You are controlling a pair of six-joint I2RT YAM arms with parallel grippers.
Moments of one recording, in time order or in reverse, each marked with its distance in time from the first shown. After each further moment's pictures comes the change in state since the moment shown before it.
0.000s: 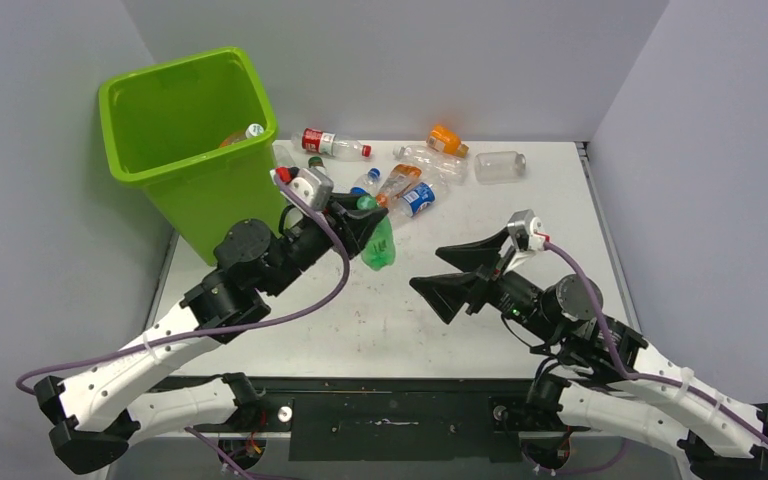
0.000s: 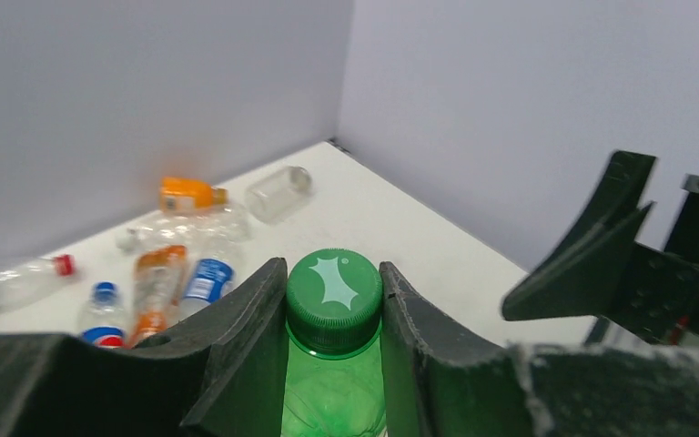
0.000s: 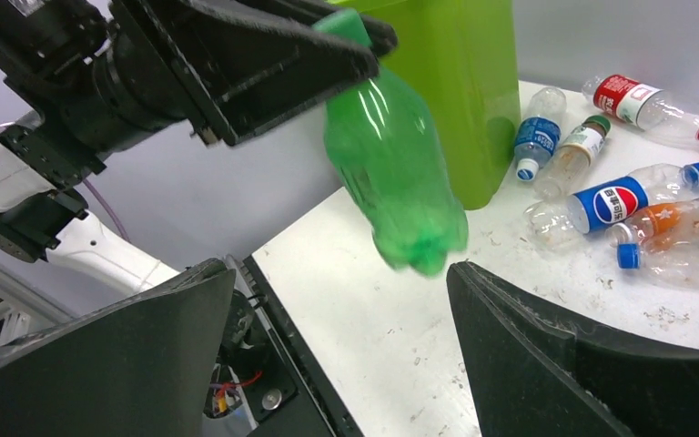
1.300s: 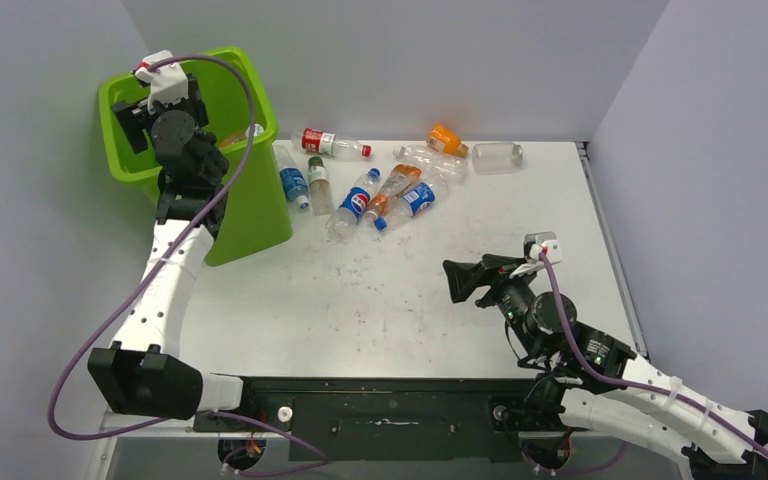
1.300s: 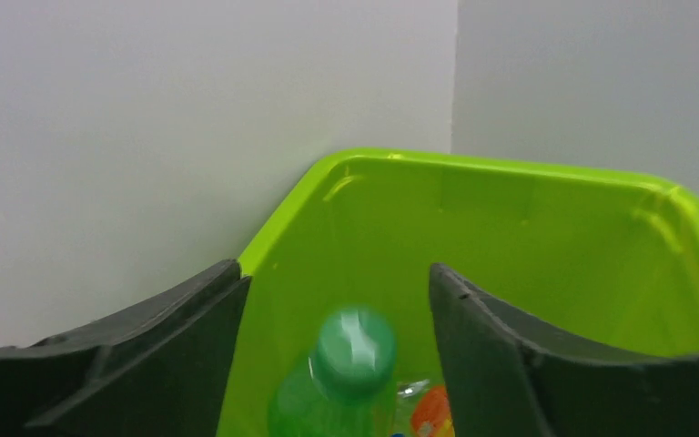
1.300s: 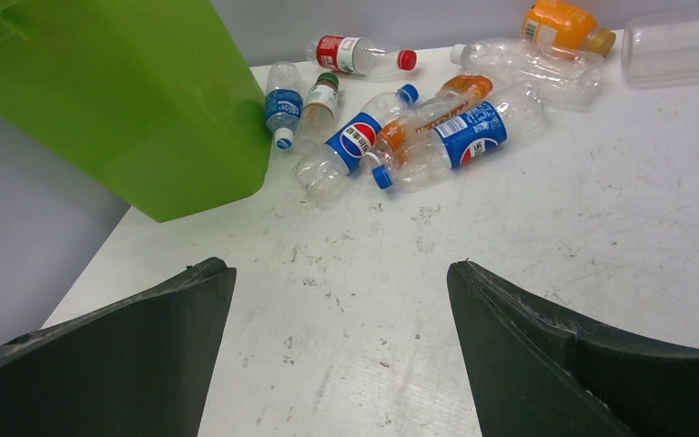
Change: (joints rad) left arm 0.845 0.364 0.322 0.197 -0.724 0.465; right arm 0.001 -0.112 -0.195 -0.121 0.537 0.023
